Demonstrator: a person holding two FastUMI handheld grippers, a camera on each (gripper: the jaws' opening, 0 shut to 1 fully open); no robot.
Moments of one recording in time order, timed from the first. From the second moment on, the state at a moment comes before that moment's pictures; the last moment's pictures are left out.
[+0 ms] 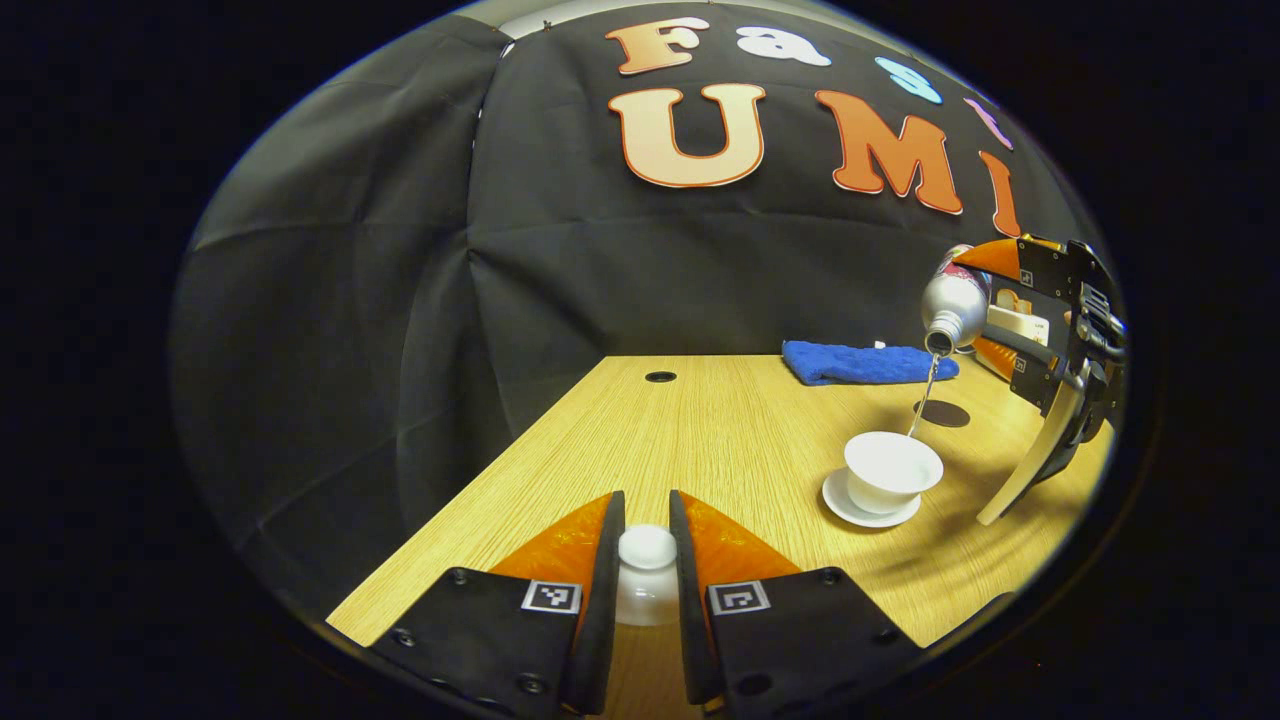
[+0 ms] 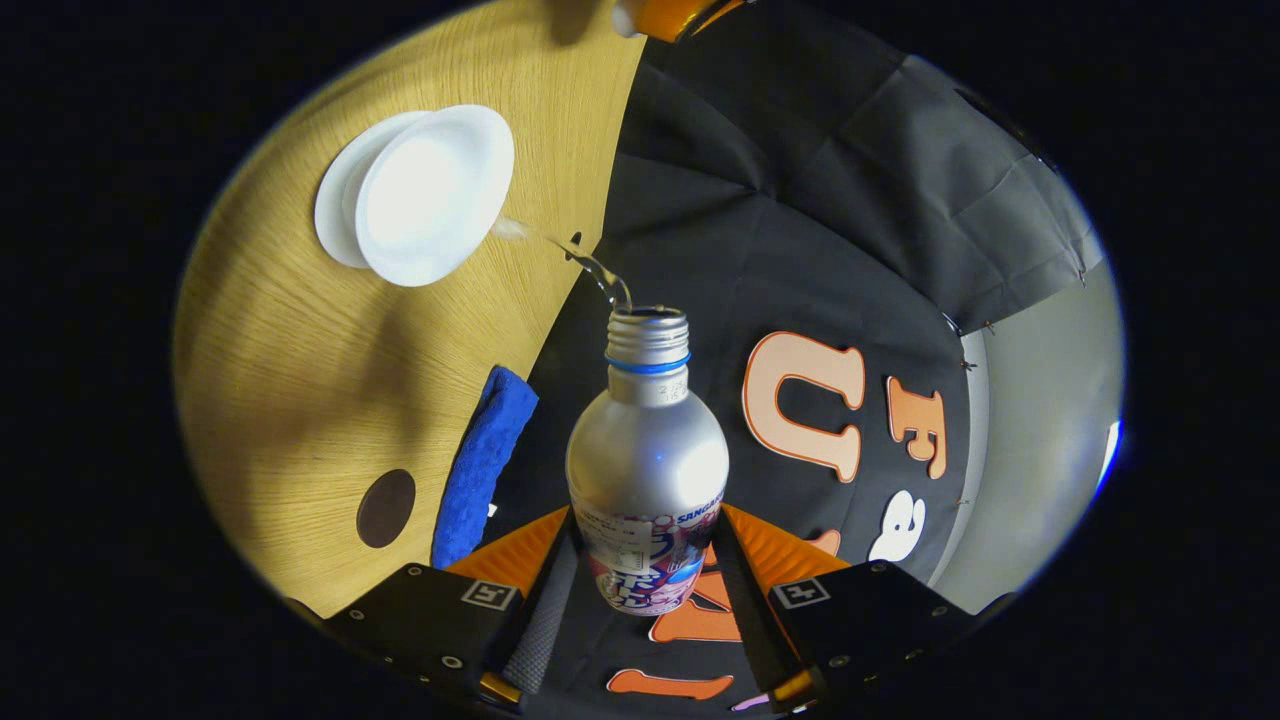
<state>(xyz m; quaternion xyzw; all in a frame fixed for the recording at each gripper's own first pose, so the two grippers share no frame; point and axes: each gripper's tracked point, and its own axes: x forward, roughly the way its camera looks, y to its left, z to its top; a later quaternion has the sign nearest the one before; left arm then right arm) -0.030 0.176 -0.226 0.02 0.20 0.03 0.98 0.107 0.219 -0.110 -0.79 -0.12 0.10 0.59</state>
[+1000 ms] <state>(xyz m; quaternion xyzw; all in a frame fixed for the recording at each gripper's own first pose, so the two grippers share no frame) -0.030 0.175 -0.224 0.02 0.20 0.02 0.98 0.110 0.224 -0.095 -0.81 -0.17 0.07 0.56</state>
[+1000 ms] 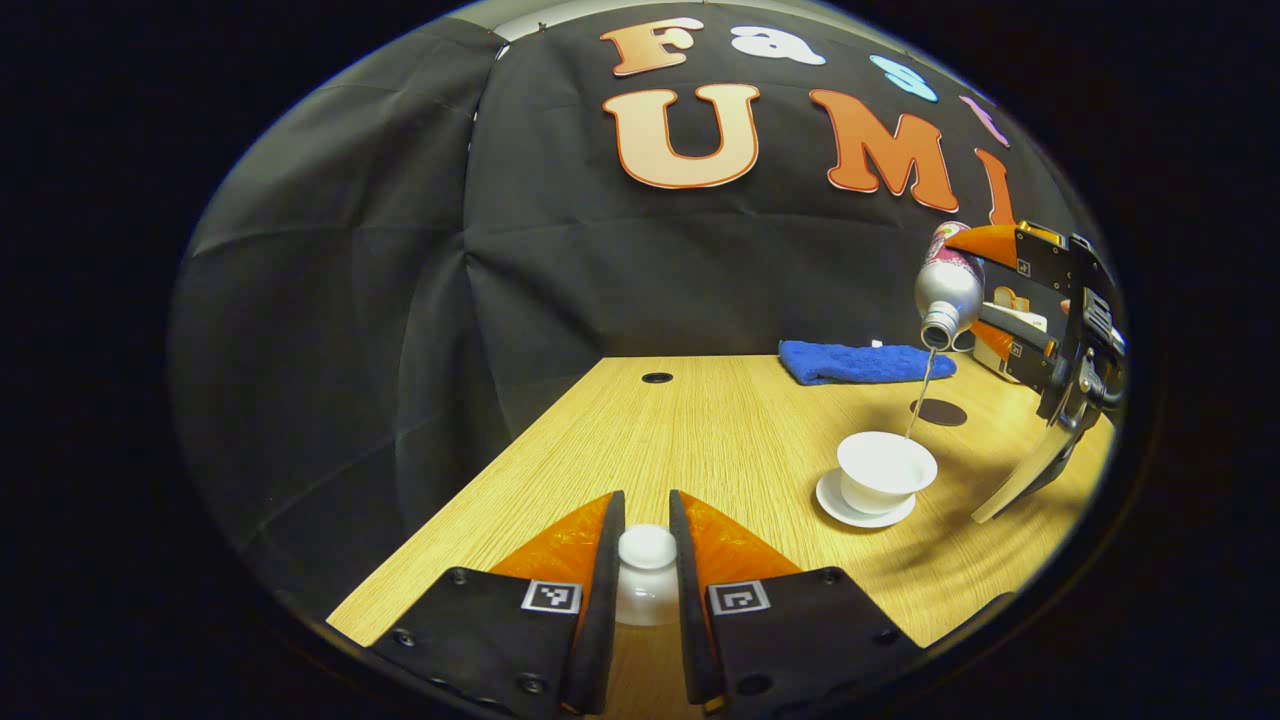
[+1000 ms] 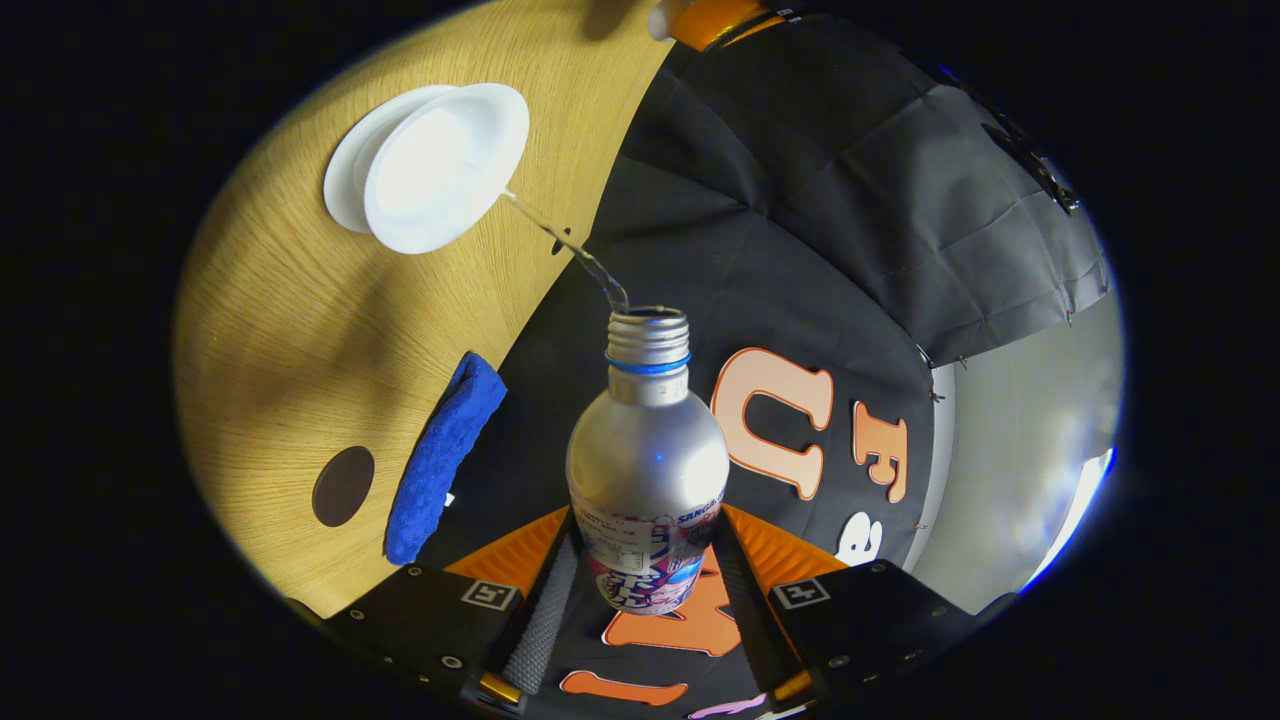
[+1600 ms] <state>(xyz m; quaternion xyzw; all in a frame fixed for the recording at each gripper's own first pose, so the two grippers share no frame) -0.032 0.172 -0.223 0.02 0.19 0.02 0.98 0.107 0.232 -0.104 -0.82 -0.18 0.08 0.54</state>
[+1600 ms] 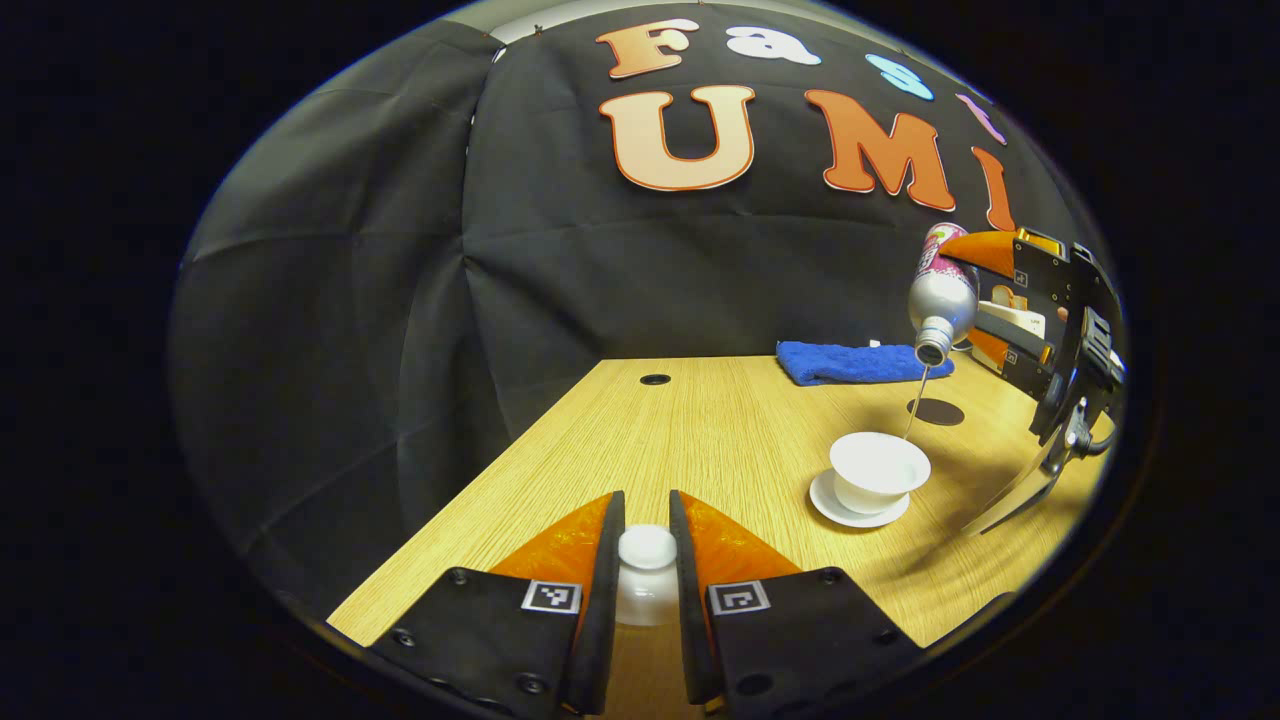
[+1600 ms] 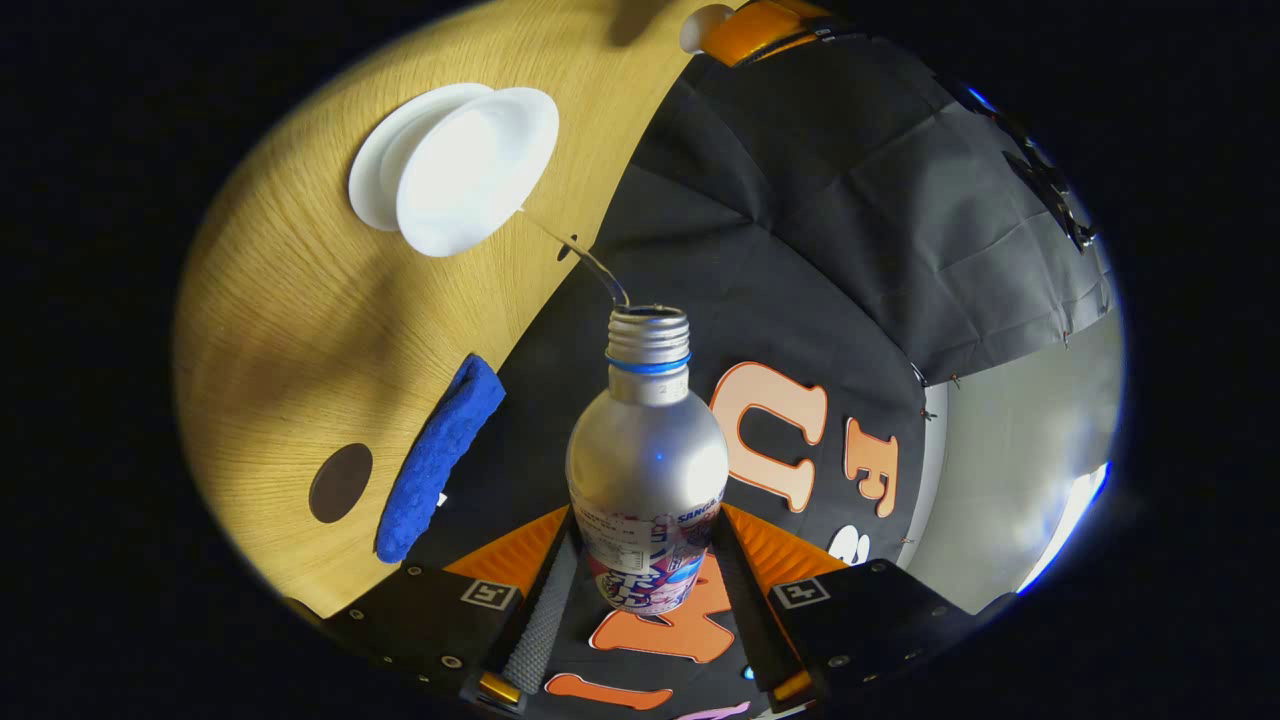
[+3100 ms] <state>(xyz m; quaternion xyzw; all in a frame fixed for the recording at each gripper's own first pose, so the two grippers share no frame) -0.001 0.086 -0.156 -0.01 0.13 -0.04 0.99 0.092 0.188 -0.169 -0.47 0.06 0.21 0.86</state>
